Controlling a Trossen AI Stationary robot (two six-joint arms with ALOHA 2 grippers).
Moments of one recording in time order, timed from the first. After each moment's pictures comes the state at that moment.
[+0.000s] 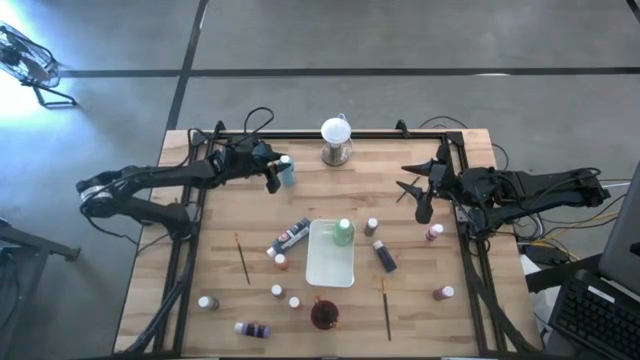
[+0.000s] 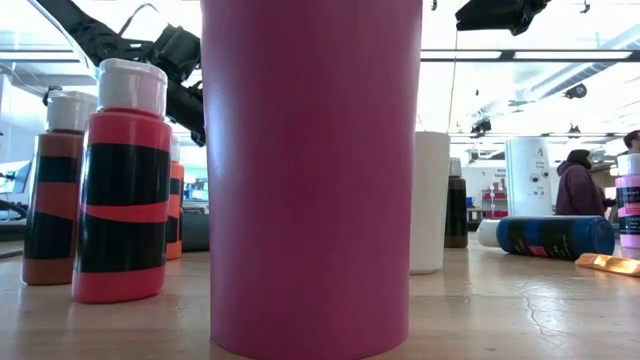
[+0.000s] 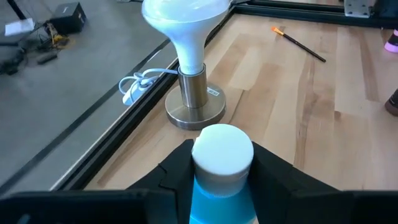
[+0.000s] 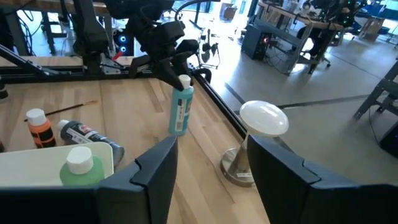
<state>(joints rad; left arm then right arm) 0.55 1.21 0.55 0.28 0.07 0.12 0.14 0.72 0.78 -0.37 0.55 0.03</state>
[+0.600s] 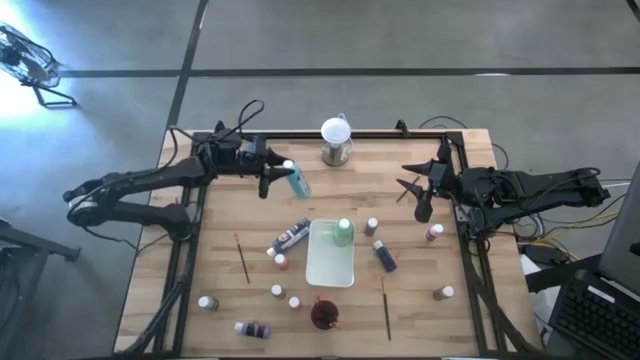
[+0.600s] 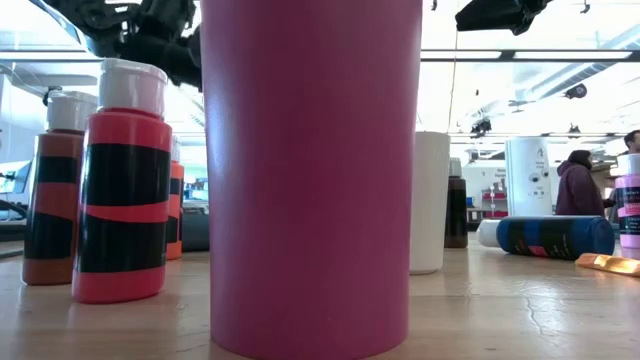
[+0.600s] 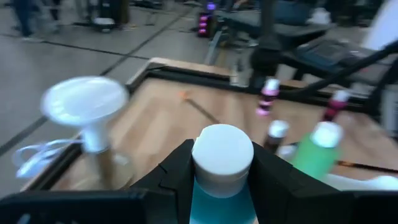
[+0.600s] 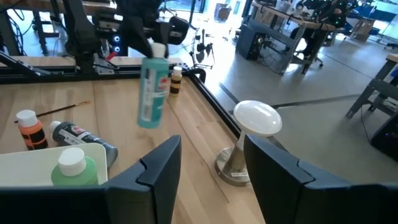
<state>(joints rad) 0.51 1.06 0.64 0.23 0.40 0.00 0.14 0.72 0.78 -0.37 0.58 0.02</state>
